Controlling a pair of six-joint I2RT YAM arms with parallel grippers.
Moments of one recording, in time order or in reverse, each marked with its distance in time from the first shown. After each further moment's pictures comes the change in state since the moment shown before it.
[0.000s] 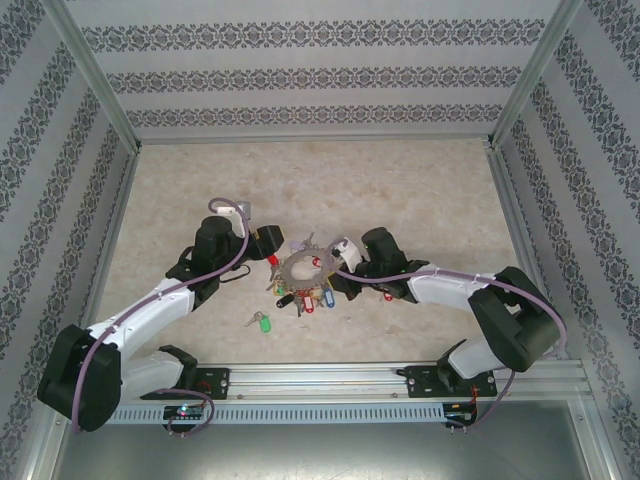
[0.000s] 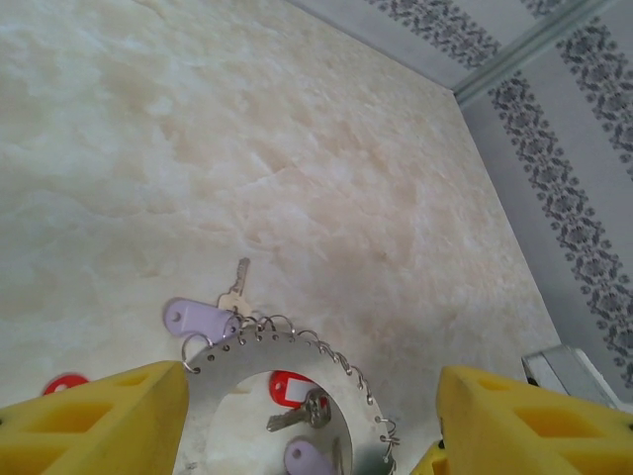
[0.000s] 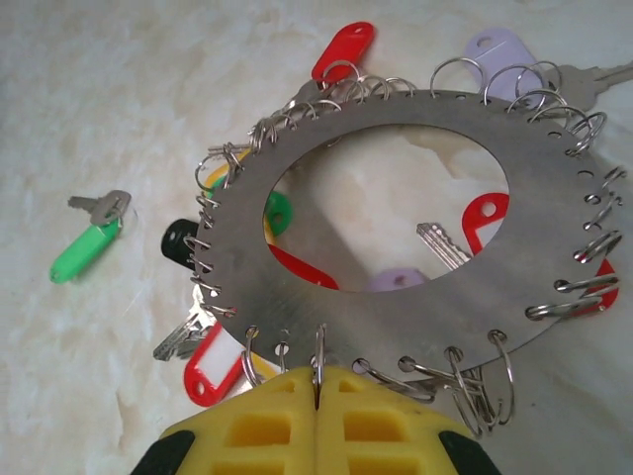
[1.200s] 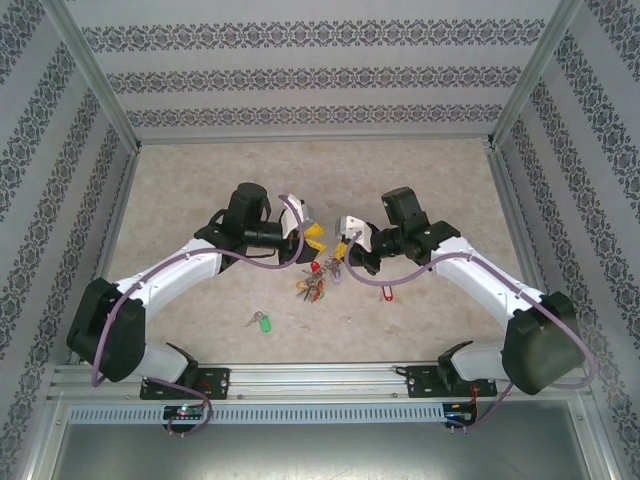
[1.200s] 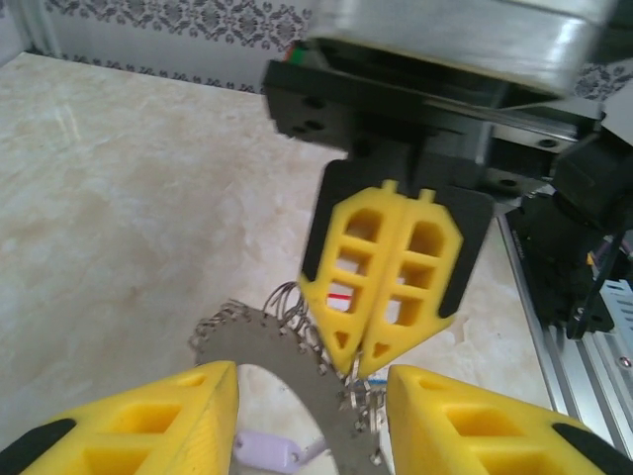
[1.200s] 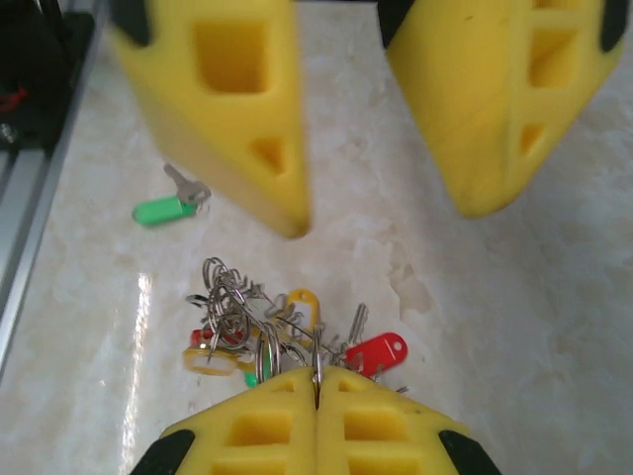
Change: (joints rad) left arm -0.097 0.291 0.372 -0.188 0.621 0.954; right arm -0.146 -0.121 0.364 -0.589 -0.241 -0.728
